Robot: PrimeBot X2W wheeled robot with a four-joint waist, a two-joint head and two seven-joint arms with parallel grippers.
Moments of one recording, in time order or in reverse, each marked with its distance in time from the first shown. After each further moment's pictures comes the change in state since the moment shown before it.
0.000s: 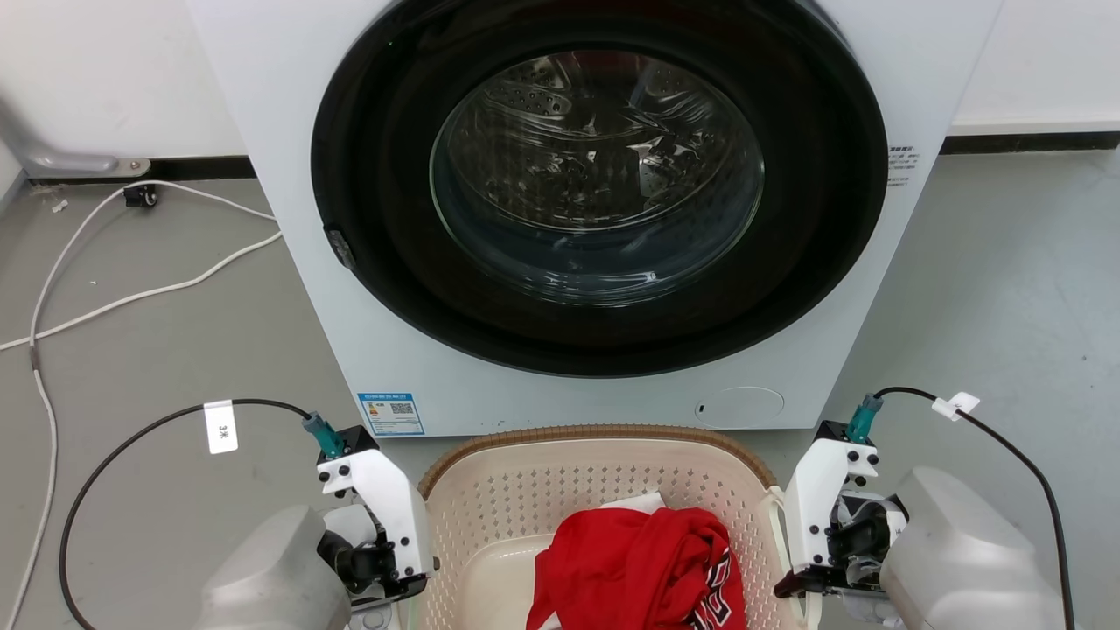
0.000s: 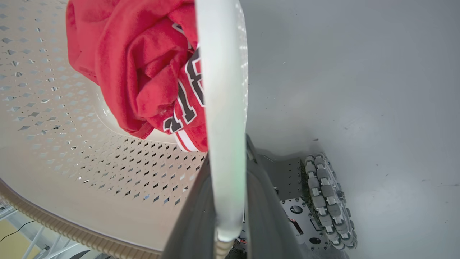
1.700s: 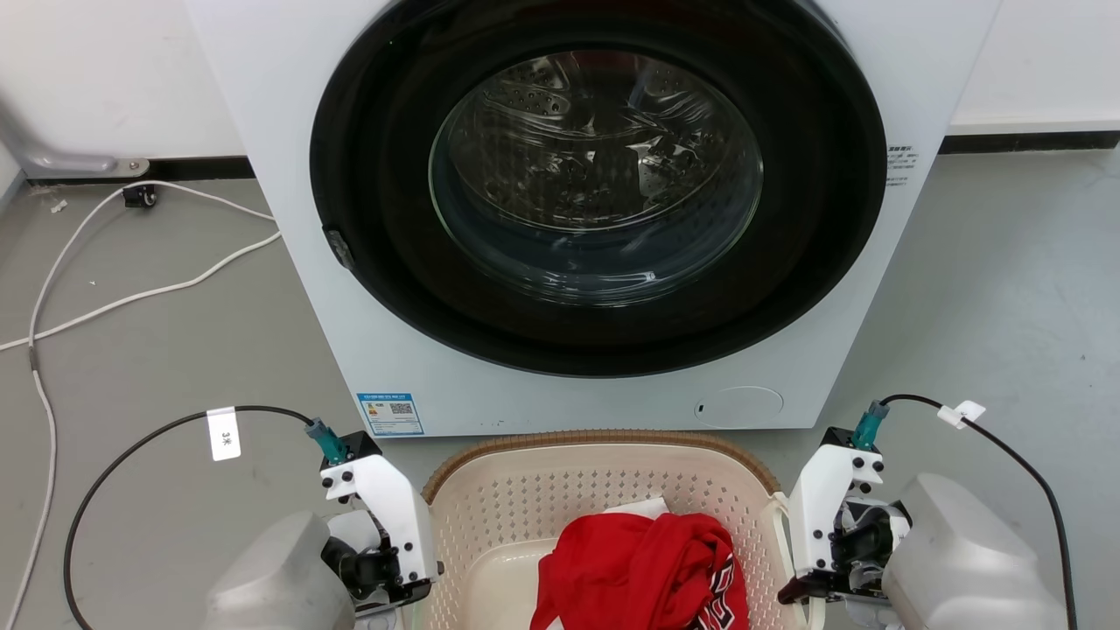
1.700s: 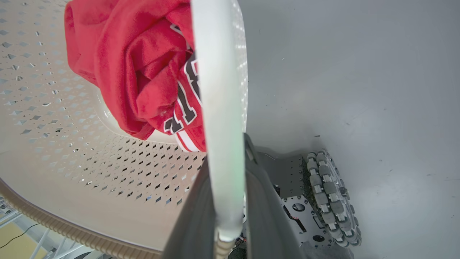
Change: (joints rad) left arm 0.004 -0.004 -0.036 0.007 -0.045 0.000 -0.019; right arm 0.016 0.014 -0.127 0.000 -0.112 0.000 0.009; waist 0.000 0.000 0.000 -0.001
